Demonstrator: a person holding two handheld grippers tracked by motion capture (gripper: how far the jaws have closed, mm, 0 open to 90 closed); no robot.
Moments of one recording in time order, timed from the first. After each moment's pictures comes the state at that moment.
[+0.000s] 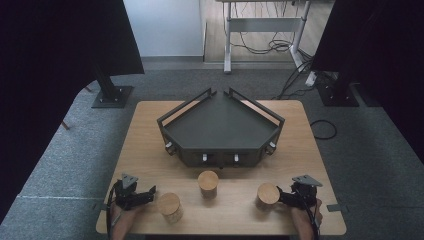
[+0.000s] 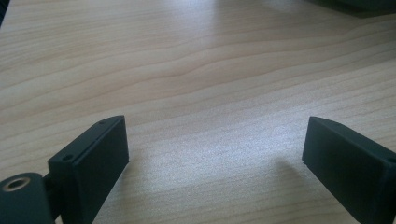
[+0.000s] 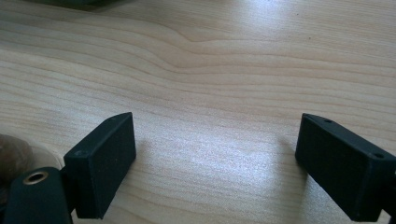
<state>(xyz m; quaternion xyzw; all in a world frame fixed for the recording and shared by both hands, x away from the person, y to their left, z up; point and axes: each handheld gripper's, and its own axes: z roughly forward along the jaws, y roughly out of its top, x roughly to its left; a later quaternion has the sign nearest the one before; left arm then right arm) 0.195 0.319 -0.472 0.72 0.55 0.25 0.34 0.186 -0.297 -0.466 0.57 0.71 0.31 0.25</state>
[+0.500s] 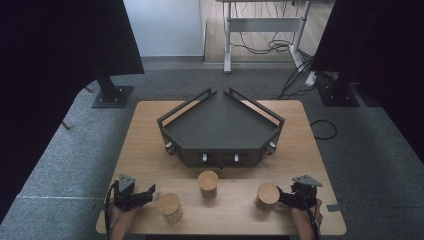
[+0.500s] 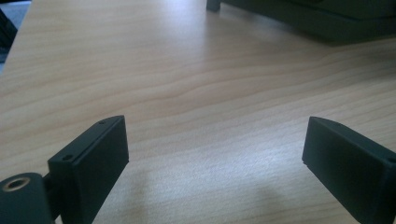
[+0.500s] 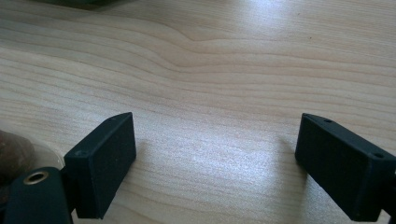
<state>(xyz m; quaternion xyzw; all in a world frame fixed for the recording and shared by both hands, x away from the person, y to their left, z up) 0.182 0.326 -0.475 0.71 0.53 0.26 0.39 0.186 -0.297 -0.466 0.57 0.71 0.31 0.25</state>
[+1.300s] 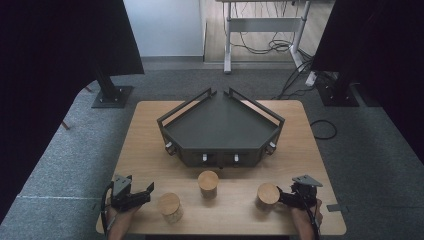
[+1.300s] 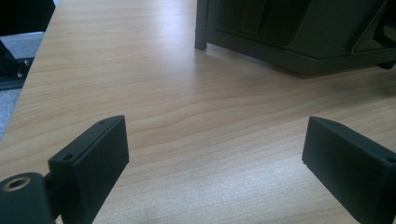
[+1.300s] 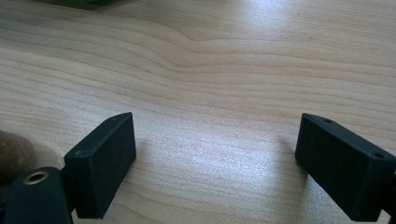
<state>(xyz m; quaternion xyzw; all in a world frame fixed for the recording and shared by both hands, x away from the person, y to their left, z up) 0.166 0.335 -0.472 0.69 0.51 0.28 0.43 0.186 -0.297 -0.466 0.57 0.72 0.32 0.25</state>
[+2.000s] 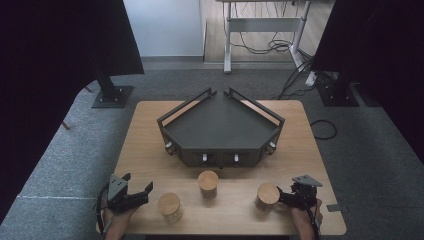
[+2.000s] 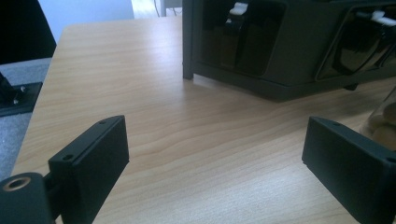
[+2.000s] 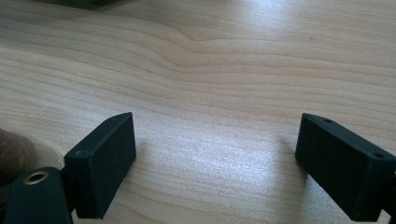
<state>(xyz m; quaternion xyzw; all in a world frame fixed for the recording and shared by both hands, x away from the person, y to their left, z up) 0.150 0.339 -0.461 0.69 0.47 0.30 0.46 0.186 -0.298 -0.466 0.57 0.72 0.32 0.25</state>
